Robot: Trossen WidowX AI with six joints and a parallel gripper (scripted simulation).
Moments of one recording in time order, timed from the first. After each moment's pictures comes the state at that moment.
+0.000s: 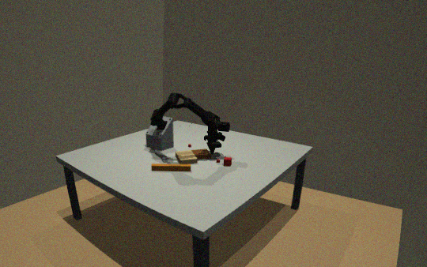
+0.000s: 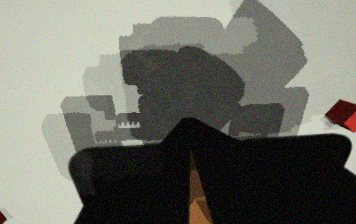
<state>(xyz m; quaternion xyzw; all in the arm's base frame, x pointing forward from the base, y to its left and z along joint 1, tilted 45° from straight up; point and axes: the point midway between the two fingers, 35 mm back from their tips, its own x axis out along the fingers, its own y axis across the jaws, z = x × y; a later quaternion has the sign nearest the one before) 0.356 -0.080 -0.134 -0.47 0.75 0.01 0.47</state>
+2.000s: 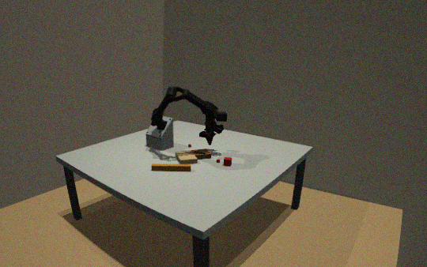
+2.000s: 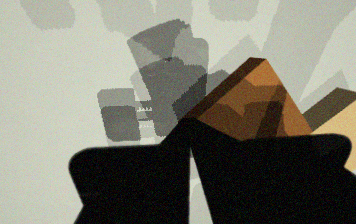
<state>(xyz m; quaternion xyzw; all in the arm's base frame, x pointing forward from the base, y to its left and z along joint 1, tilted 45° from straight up) 0.335 -0.028 -0.107 -0.28 0.70 -0.25 0.61</state>
